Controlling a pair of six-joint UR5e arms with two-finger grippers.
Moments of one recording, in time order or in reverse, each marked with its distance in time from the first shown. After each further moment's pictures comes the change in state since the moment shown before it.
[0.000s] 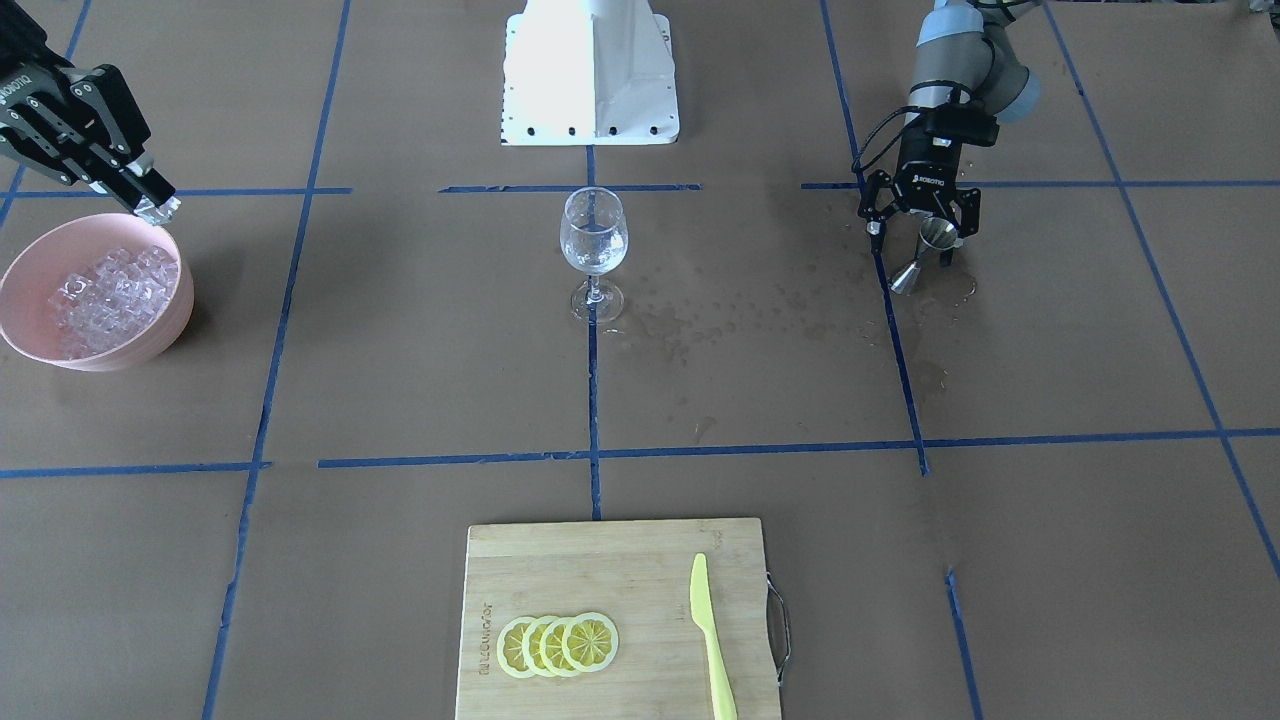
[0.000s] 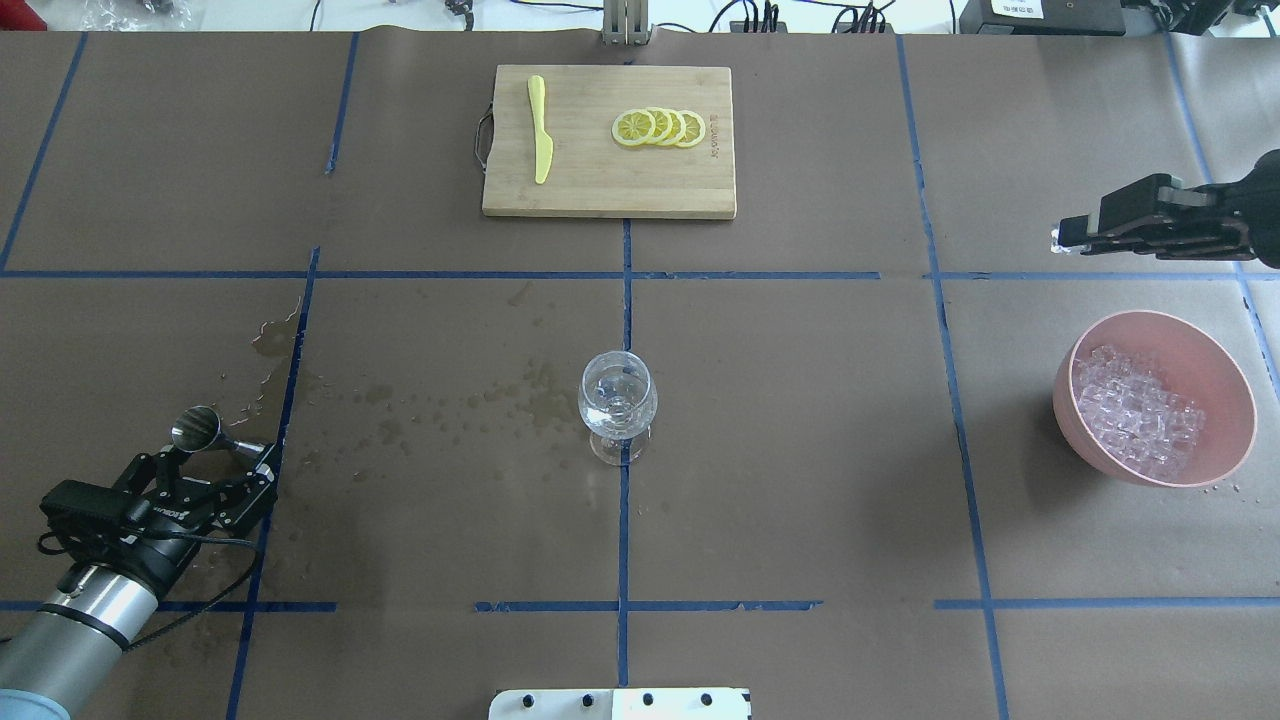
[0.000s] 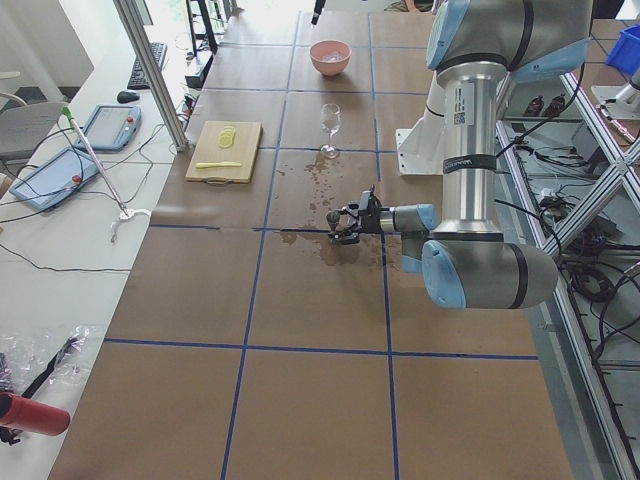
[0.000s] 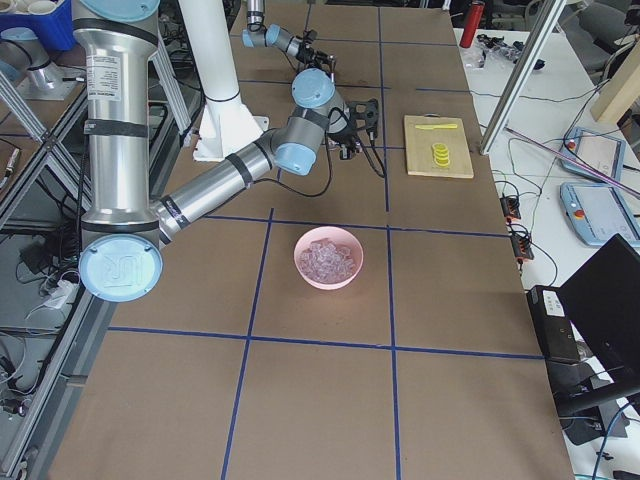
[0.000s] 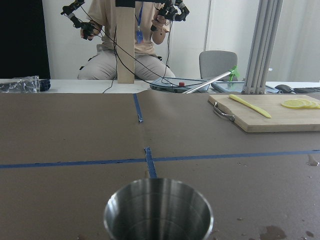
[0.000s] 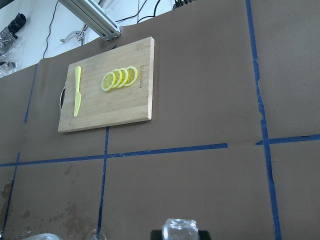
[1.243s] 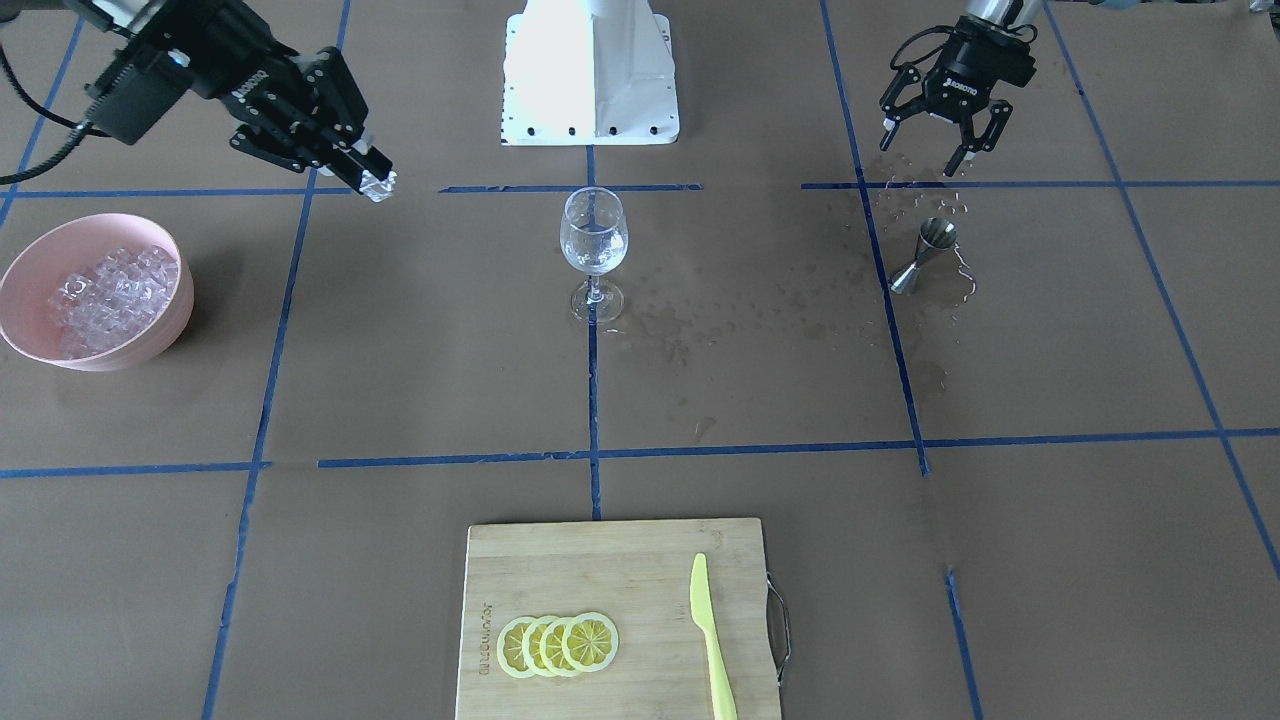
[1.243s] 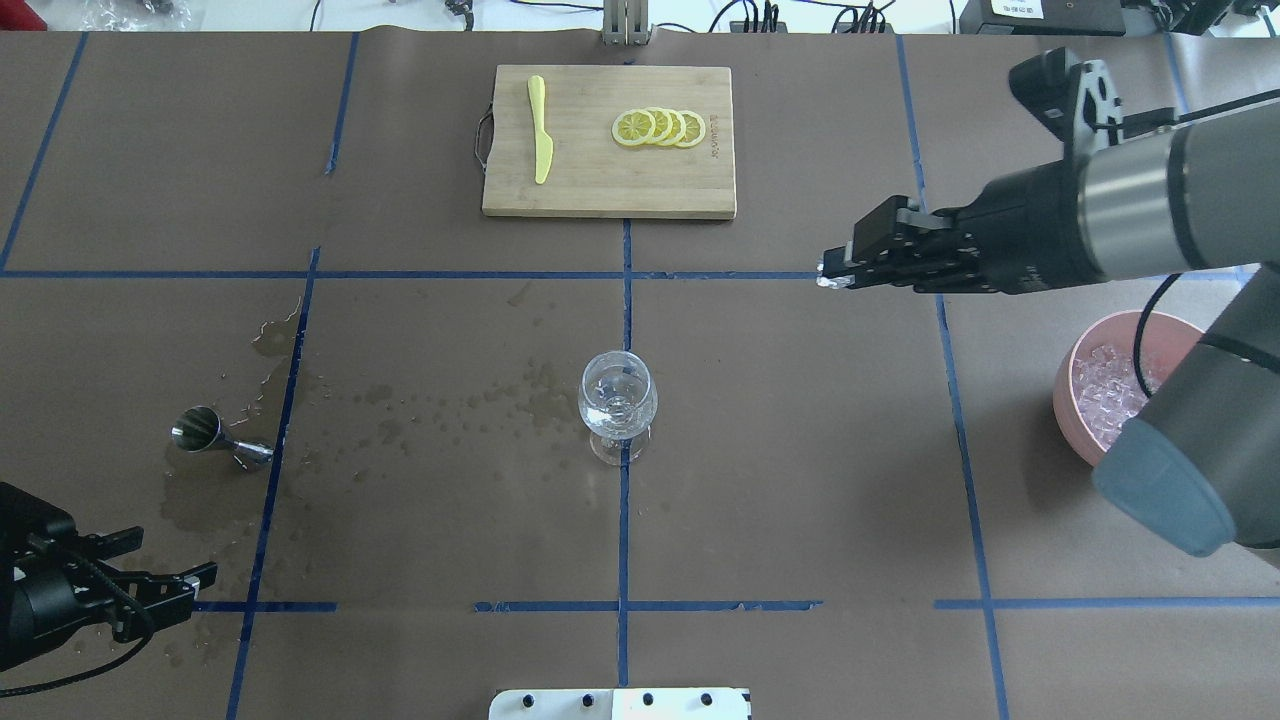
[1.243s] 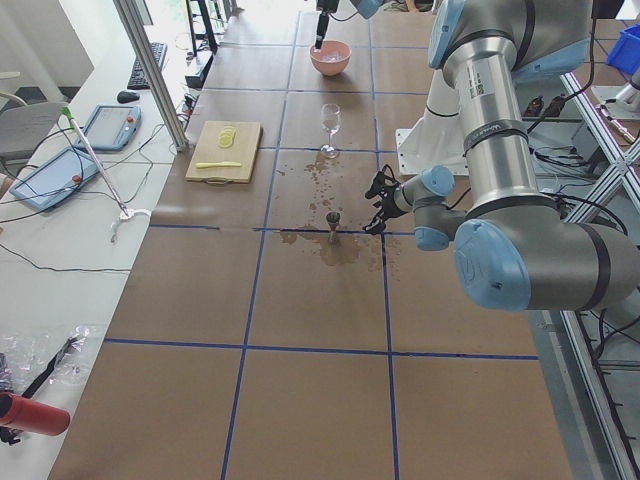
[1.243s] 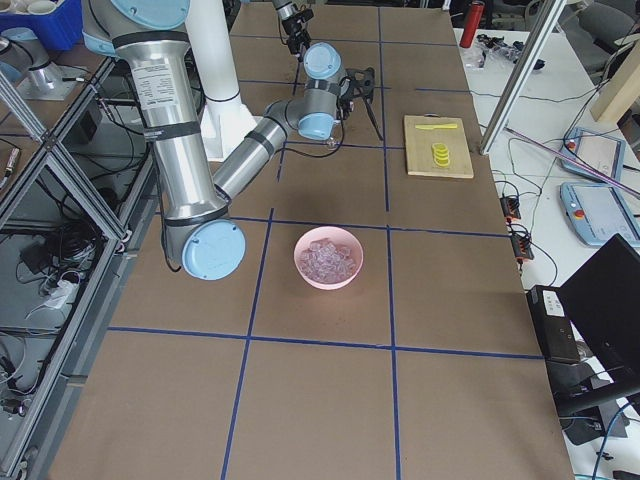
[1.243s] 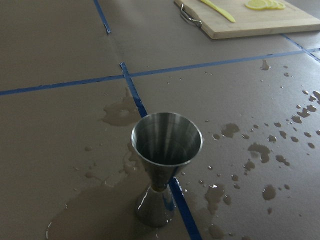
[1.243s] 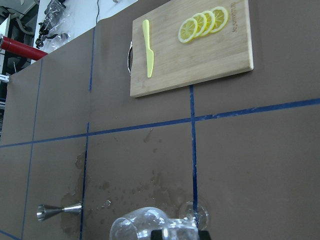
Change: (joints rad) left arm -0.050 0.369 -0.552 0.357 -0.727 -0.050; right arm -0.276 0.297 -0.063 -0.032 -0.117 0.230
